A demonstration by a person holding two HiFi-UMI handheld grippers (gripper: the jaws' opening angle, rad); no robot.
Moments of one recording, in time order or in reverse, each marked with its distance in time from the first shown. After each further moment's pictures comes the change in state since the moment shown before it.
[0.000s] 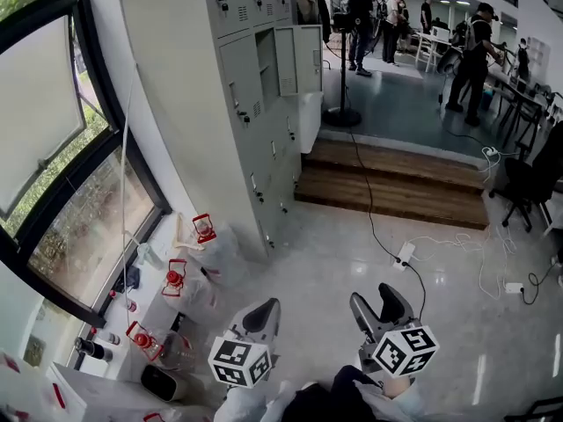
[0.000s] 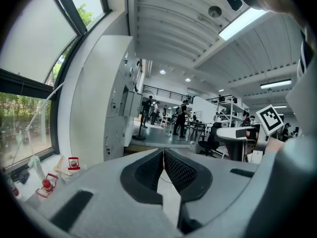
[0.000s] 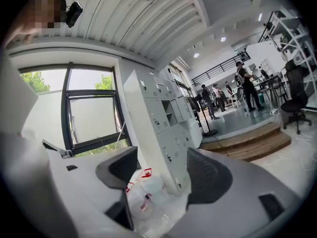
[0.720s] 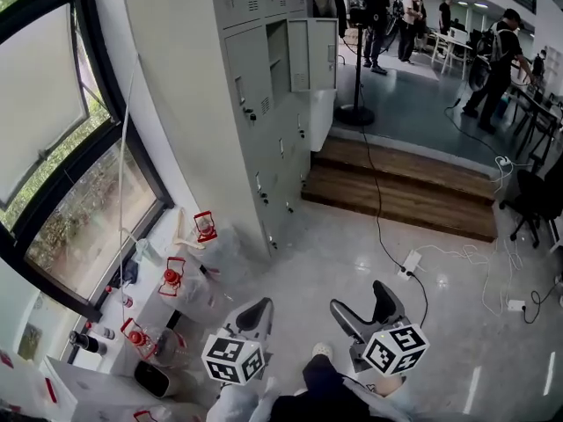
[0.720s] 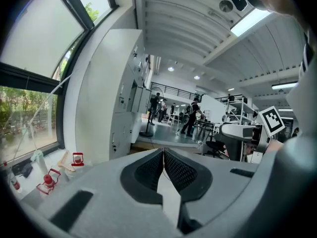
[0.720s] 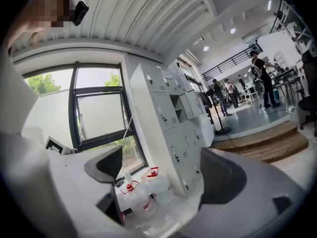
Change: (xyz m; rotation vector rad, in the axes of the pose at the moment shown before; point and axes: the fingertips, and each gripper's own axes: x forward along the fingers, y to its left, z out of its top) left arm 0.049 0.042 -0.003 -0.048 0.033 0.072; right arm 0.079 -0.009 0.000 -0.027 0.037 0.134
